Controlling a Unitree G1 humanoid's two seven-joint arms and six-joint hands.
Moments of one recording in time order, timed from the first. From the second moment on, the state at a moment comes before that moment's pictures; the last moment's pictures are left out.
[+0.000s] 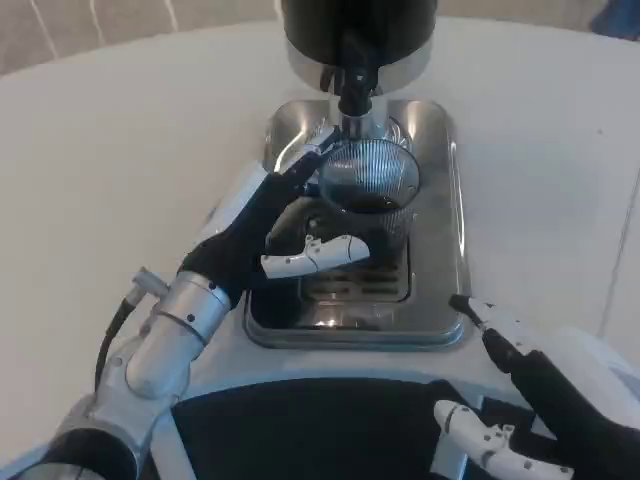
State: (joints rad) left arm -0.92 0.29 -0.13 1.19 0.29 -0.84 0.01; right arm 0.17 -0.05 0.14 -1.01 -1.08 0.41 0.84
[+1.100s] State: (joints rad) left arm -0.95 0.27 -0.18 1.20 0.36 -0.80 0.10; right arm 0.18 -0.05 0.12 -1.01 -1.08 0.42 0.85
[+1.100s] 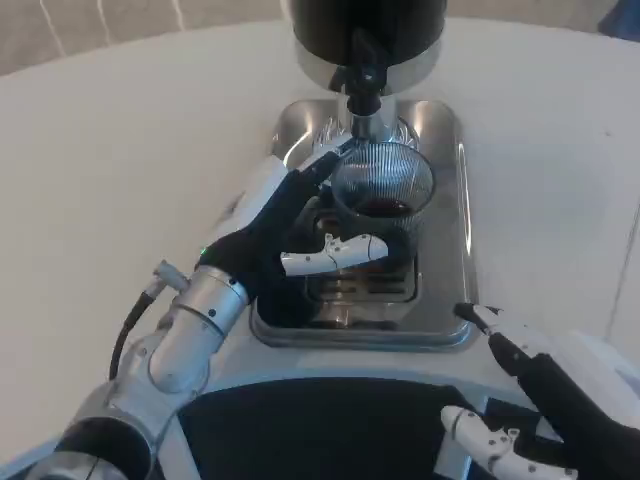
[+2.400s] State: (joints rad) left arm -0.93 0.21 -0.22 1.19 0.41 -0.75 0.33; right arm 0.19 -0.05 0.09 -1.01 -1.06 0.43 0.85
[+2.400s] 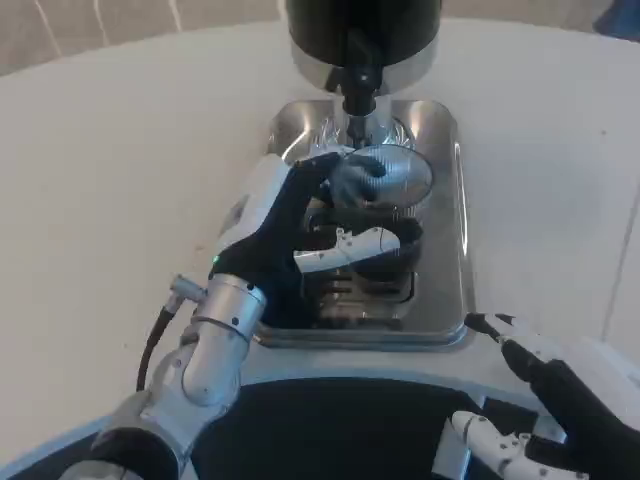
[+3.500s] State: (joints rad) left arm -0.85 0.34 -0.18 1.10 0.40 -0.87 0.34; right arm 0.15 -0.05 0.10 -1.02 -1.07 0.44 0.85
